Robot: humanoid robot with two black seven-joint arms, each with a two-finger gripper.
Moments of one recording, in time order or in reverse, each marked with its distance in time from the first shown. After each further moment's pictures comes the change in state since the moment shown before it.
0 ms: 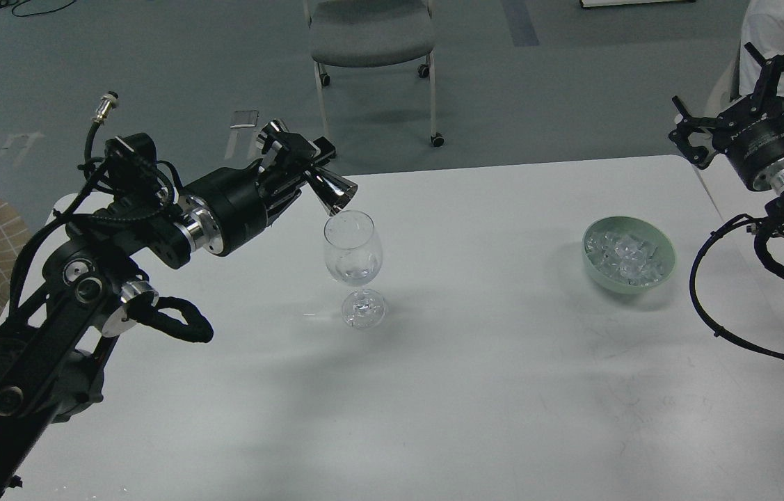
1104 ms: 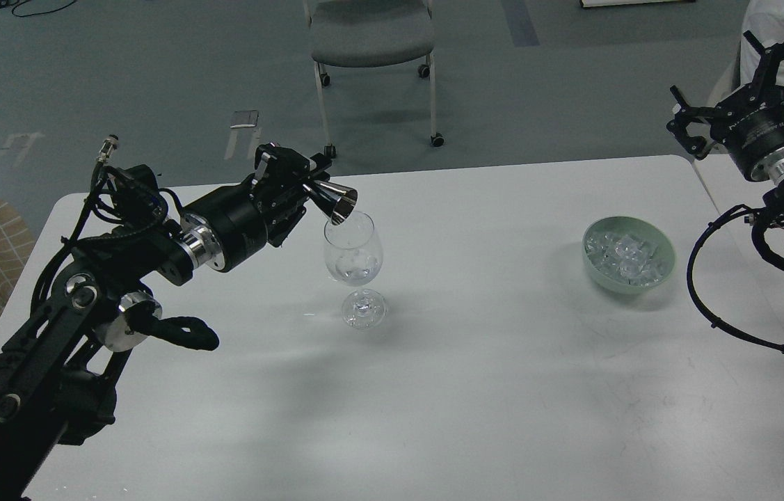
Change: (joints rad) left arm 0.043 -0.026 -0.016 0.016 -0.127 0.038 0.008; right arm 0.026 0.006 -0.001 -0.002 -0.003 -0.009 0.000
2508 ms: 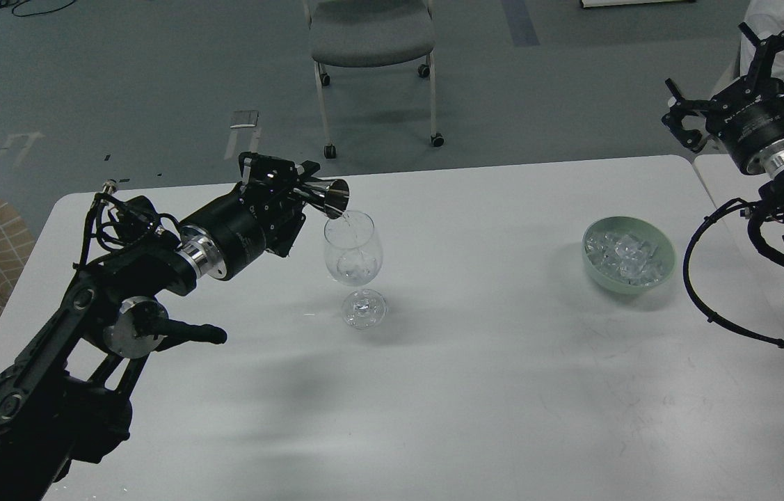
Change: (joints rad) left arm 0.055 -0.055 -0.036 0.040 -0.206 0.123 0.000; right arm 0.017 0.005 -0.009 0.003 0.000 0.000 0.000
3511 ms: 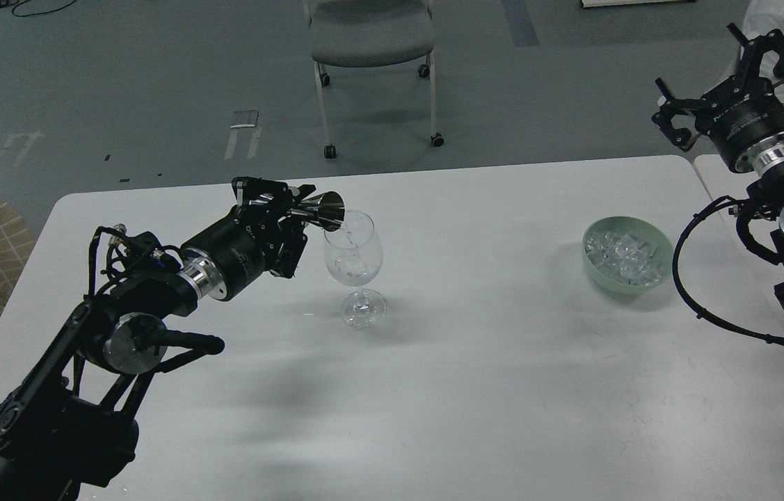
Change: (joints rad) left arm 0.070 -0.025 -0.032 0.021 -0.137 0.032 0.000; right arm 0.022 0.024 -0.003 -0.024 -0.002 -0.003 0.000
